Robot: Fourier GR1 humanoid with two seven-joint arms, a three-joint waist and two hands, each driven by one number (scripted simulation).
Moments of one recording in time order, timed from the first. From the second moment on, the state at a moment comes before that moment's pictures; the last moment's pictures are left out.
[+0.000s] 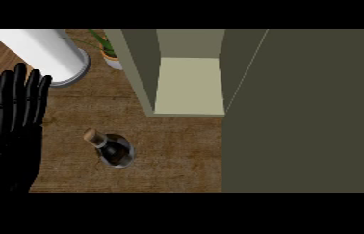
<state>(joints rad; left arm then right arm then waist) 0.01 0.09 0.01 -2.10 -0.01 0.03 0.00 0.01 -0.08 -0.01 -2.10 0.00 0.01 0.01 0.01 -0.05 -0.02</state>
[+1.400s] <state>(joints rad) 0.08 0.57 0.30 -2.15 1.41 -0.34 0.54 0.27 -0.11 0.28 -2.47 -0.16 0.08 0.35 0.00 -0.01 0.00</state>
